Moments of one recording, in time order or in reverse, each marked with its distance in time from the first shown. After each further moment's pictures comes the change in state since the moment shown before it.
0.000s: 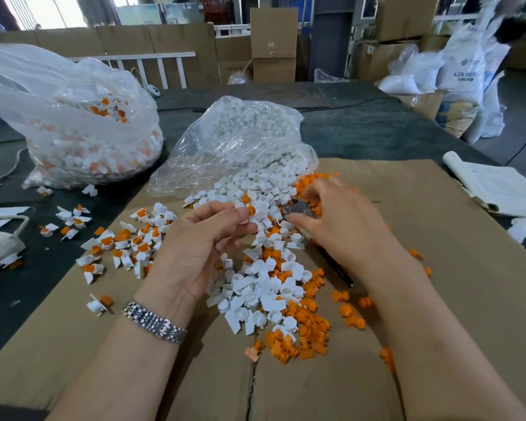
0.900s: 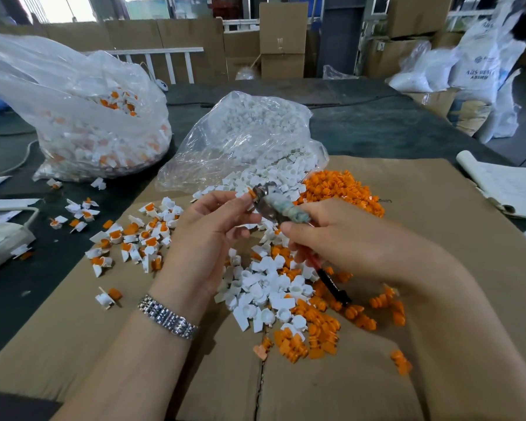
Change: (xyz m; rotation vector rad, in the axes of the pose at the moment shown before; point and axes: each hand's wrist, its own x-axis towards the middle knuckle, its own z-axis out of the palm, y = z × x) left_hand 0.000 -0.002 0.000 -0.037 -0.015 0.099; right_hand -0.019 -0.029 -0.027 0.382 -0.485 -0.031
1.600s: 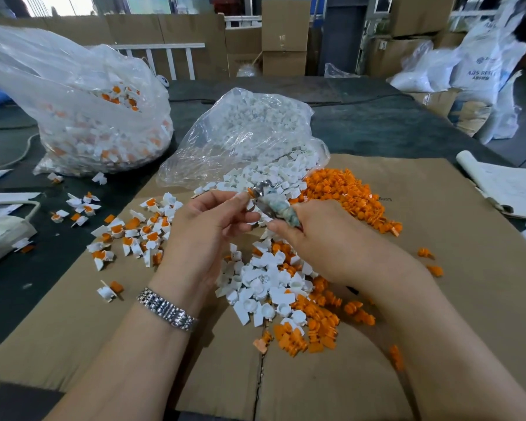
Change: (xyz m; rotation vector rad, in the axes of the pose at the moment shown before) left_hand -0.001 0.000 -0.002 0.071 0.105 0.013; right_hand 0.015 0.003 0.021 -0.254 0.149 -0.027
